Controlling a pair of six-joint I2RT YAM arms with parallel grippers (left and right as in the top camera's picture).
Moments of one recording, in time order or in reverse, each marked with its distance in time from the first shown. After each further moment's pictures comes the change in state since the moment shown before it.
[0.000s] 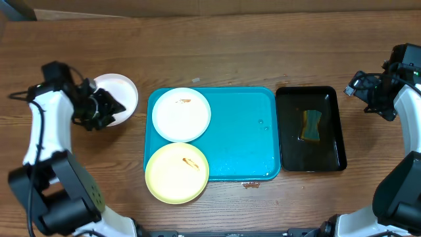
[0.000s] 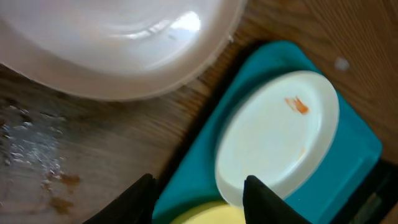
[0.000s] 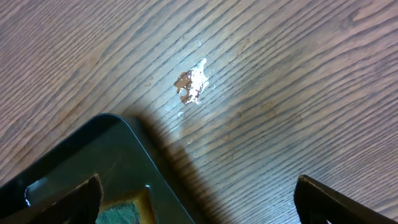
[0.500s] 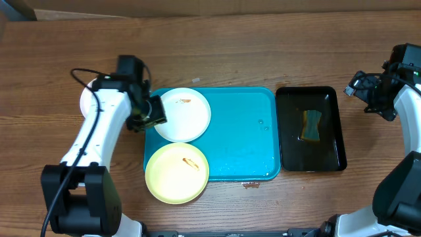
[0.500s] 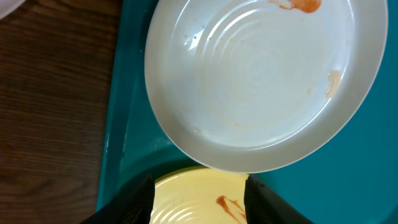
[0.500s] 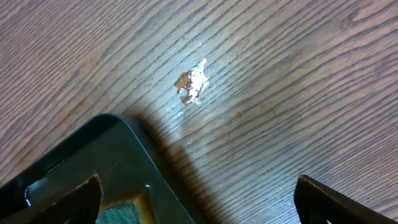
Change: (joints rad) left arm -0.422 -0.063 -0.068 -0.026 -0.261 -0.092; right arm 0.000 0.000 0.000 0.000 0.000 0.000
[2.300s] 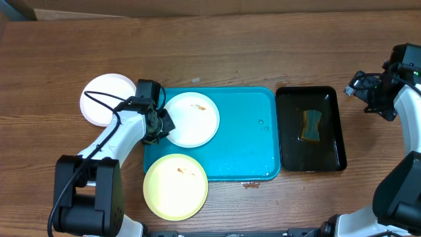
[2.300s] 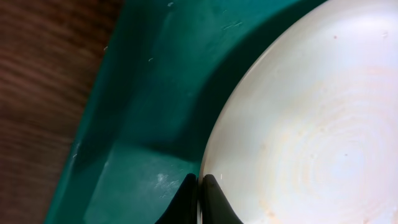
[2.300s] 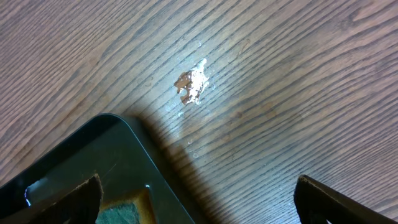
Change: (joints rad) left arm -0.062 0.000 -0.318 0.437 -0.098 -0.232; right arm 0.000 0.000 0.000 0.000 0.000 0.000
